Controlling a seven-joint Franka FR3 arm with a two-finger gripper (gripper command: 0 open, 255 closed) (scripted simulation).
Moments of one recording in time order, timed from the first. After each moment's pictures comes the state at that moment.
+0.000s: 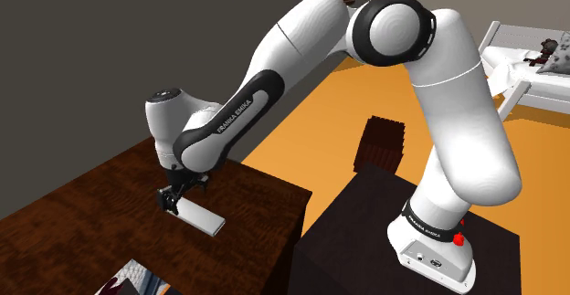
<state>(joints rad) 0.30 0.64 0.35 -1.77 -0.27 2.37 0.71</state>
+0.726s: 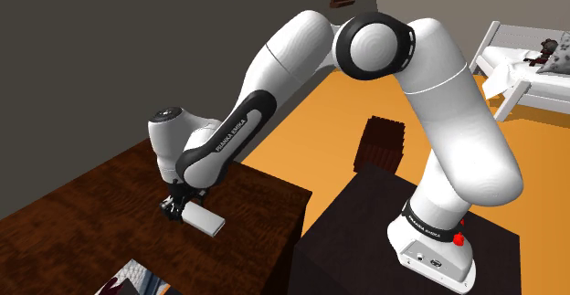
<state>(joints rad) 0.32 0.74 0.32 -1.73 -0.30 2.43 0.72</state>
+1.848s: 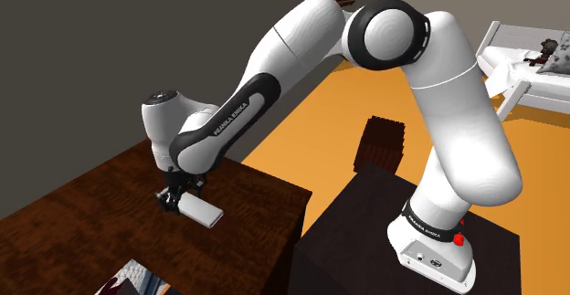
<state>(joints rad) 0.31 0.66 0.35 -1.73 -0.28 2.36 0.71</state>
